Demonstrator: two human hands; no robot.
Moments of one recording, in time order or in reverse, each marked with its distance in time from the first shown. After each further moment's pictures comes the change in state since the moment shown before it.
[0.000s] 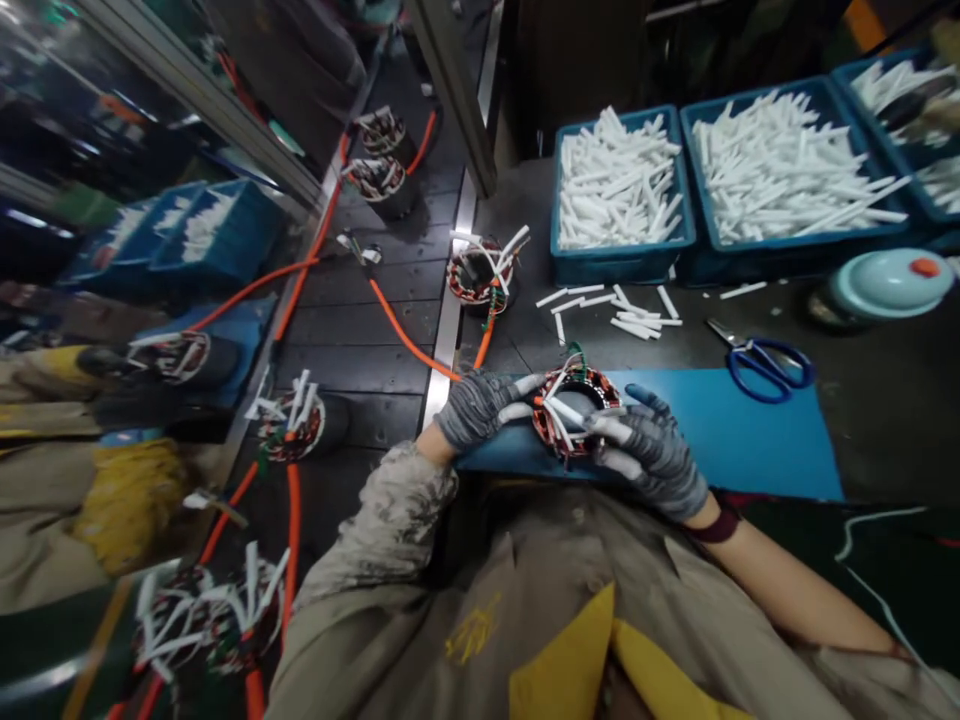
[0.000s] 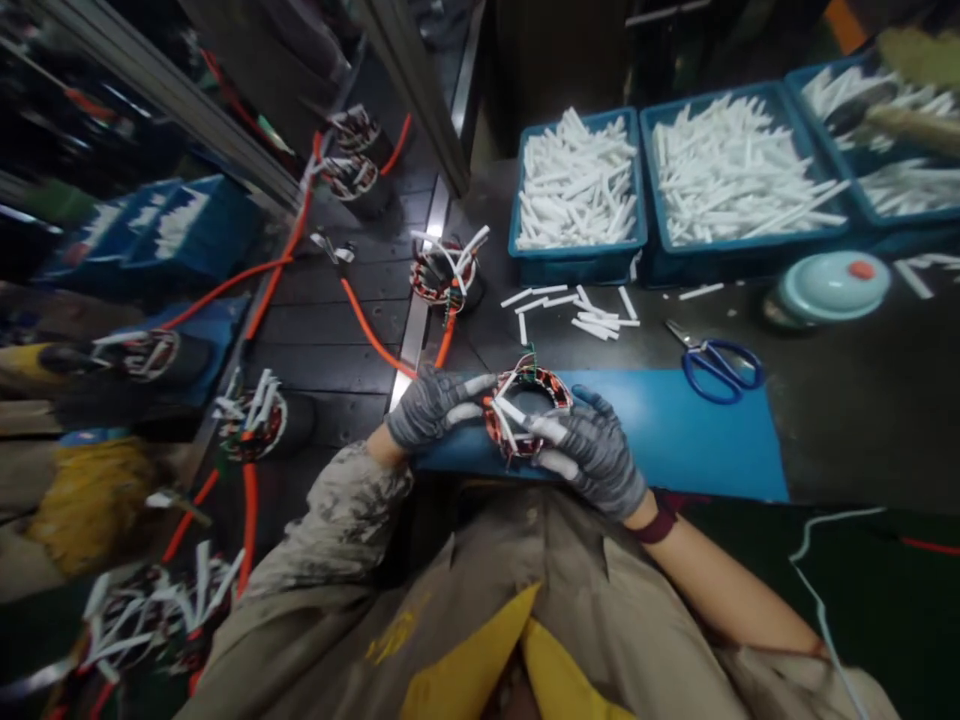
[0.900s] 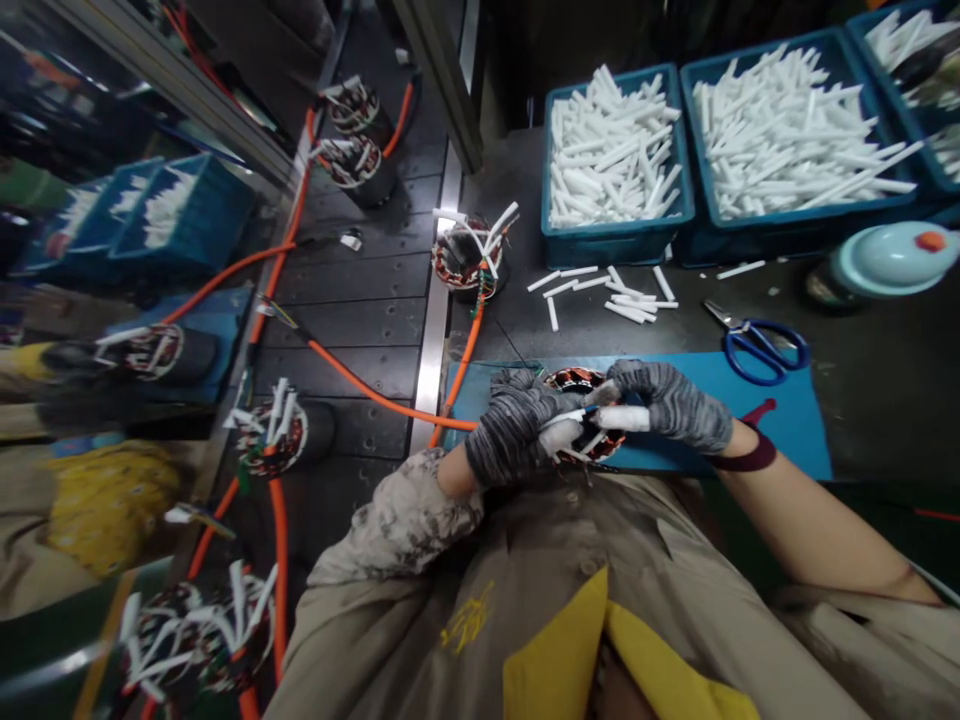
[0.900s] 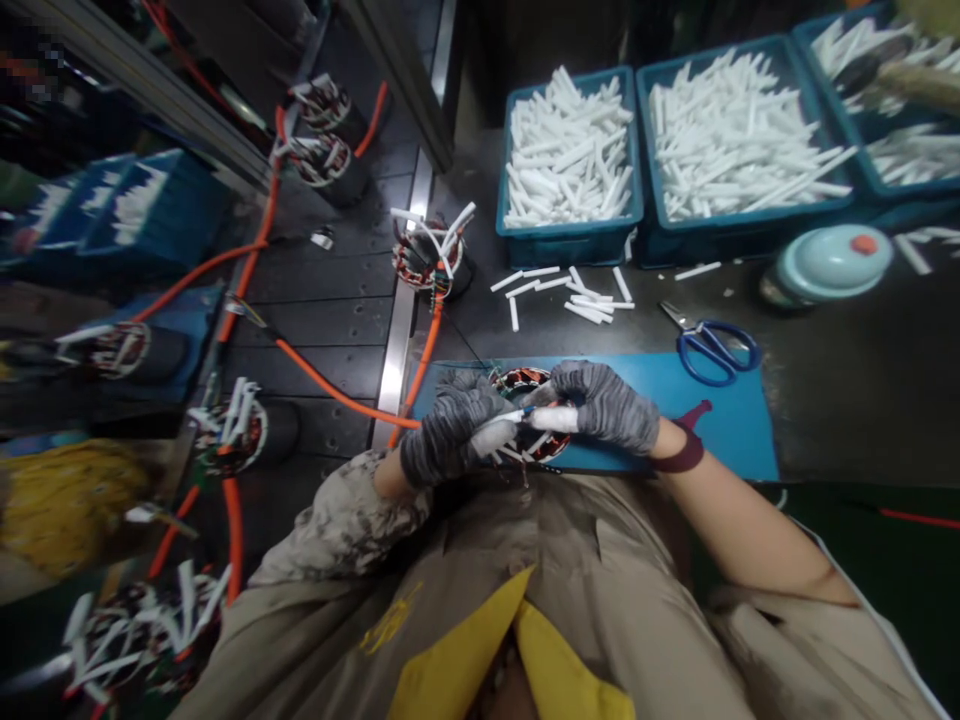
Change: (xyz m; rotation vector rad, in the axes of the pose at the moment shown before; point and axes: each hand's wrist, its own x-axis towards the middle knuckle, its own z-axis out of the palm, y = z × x) left_hand 0.012 0.072 -0.017 -0.224 0.178 0.088; right_hand 0.062 0.002 -0.046 0.521 -0.390 0.398
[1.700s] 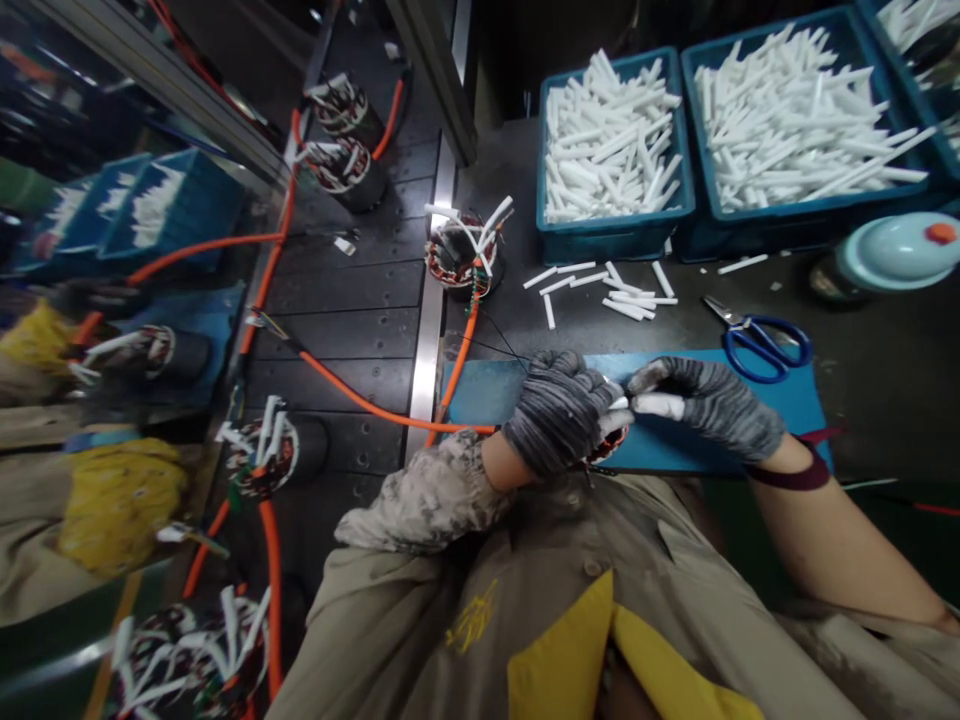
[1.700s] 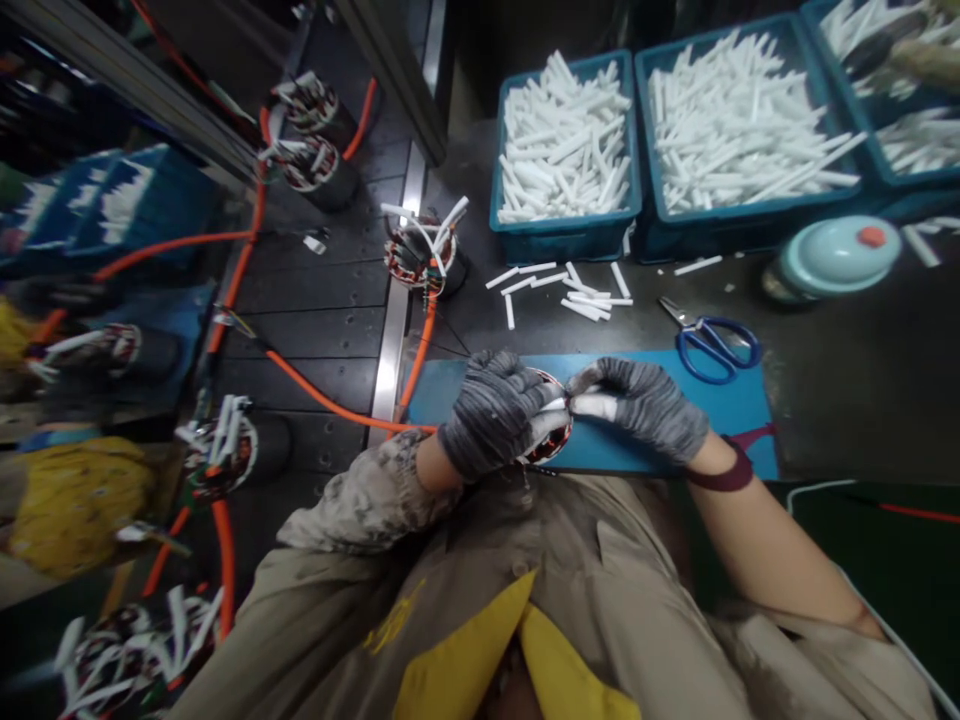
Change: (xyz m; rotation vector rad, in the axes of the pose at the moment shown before) left_hand 0.049 0.030 0.008 0.244 0.041 -0.002; right_hand -0.033 0.022 -0.023 0.054 0.238 0.217
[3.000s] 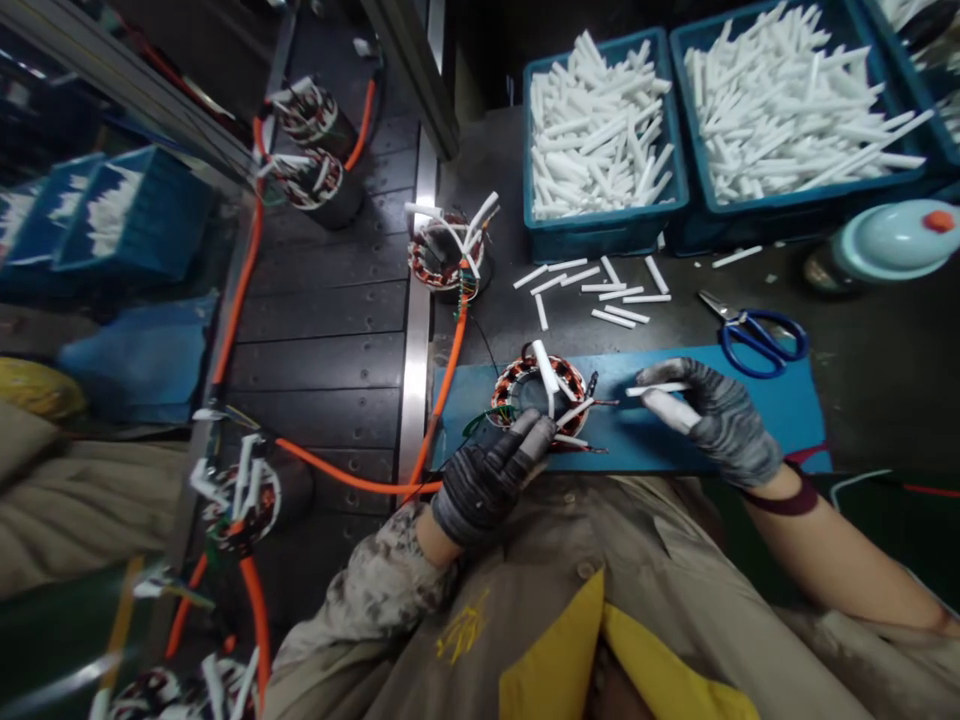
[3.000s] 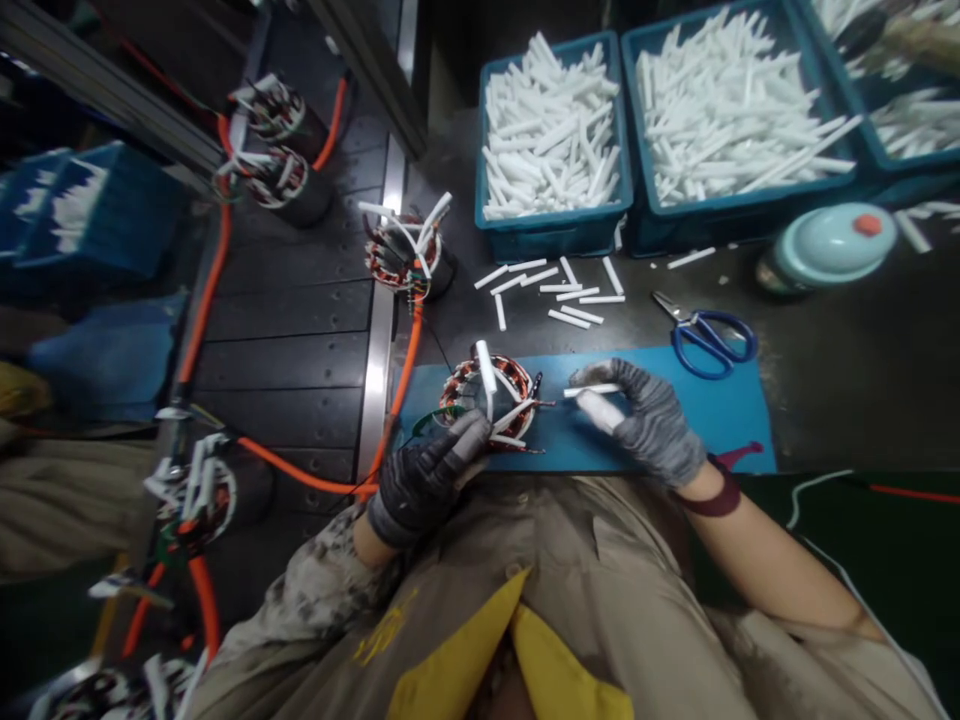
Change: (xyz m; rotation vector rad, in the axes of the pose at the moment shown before) left_hand -0.094 -0.009 0.000 -0.007 0.236 -0.040; right_hand -0.016 -0.001 0.023 -0.123 0.285 -0.169
